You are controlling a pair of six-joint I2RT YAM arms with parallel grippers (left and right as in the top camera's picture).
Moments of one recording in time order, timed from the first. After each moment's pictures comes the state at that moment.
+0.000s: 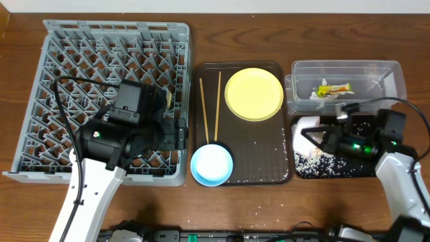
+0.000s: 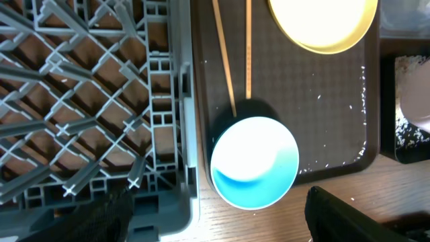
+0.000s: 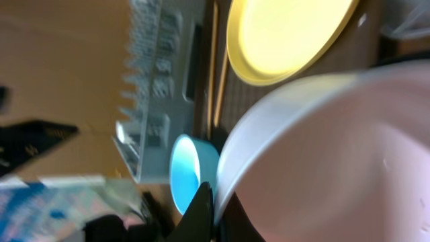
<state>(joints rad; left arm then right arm) -0.27 1.18 1.22 -1.18 0.18 -0.27 -0.28 1.33 0.69 -0.60 -1.10 0.06</state>
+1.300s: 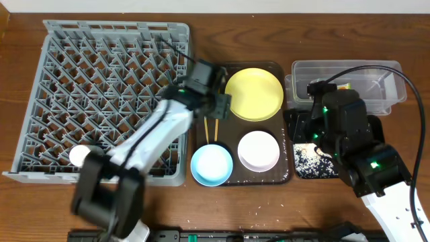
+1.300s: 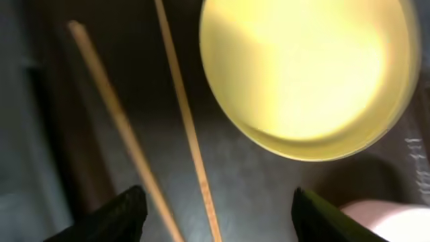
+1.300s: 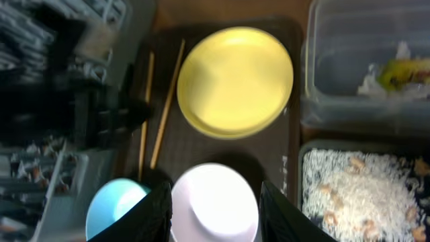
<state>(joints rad) -0.48 1.79 1.22 -0.53 0.08 -0.22 0.38 1.06 1.04 -0.77 -0.07 0.41</state>
